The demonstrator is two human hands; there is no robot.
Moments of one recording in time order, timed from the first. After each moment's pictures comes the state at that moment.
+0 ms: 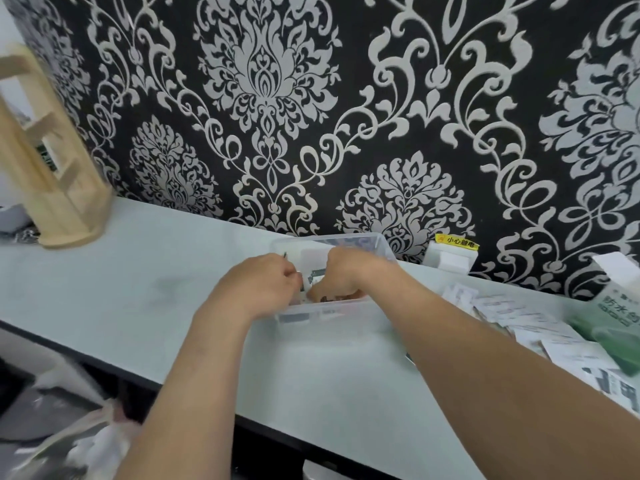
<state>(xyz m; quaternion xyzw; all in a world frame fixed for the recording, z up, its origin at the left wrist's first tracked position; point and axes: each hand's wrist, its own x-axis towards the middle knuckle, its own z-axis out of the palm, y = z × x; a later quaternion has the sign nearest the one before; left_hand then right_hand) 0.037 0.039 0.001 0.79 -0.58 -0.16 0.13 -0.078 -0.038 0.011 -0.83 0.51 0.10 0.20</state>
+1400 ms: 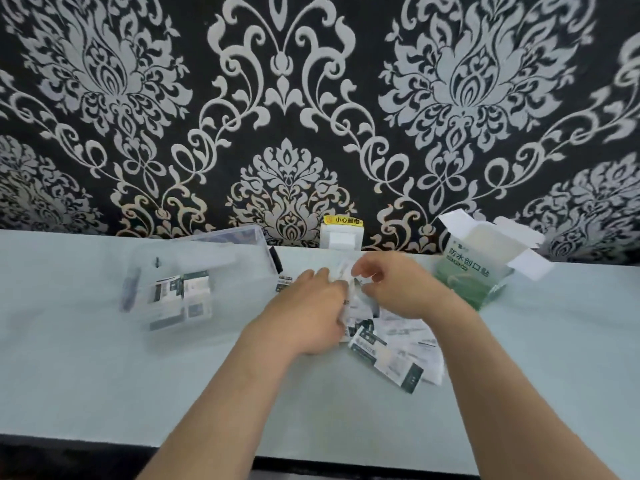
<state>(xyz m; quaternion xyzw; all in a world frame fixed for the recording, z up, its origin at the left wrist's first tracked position) -0.152 0.017 -0.018 0.59 -0.80 -0.11 -0.01 -0.305 -0.025 -0.017 -0.75 0.58 -0.15 0.27</state>
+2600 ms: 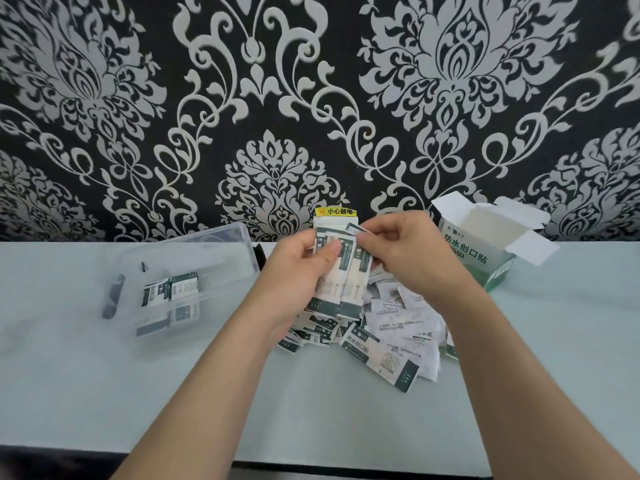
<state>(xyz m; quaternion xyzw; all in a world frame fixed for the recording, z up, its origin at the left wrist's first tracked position) -0.169 0.016 -0.001 0.52 -0.50 -0.50 0.48 -0.322 -0.020 0.001 -0.67 0.51 -0.41 0.36</state>
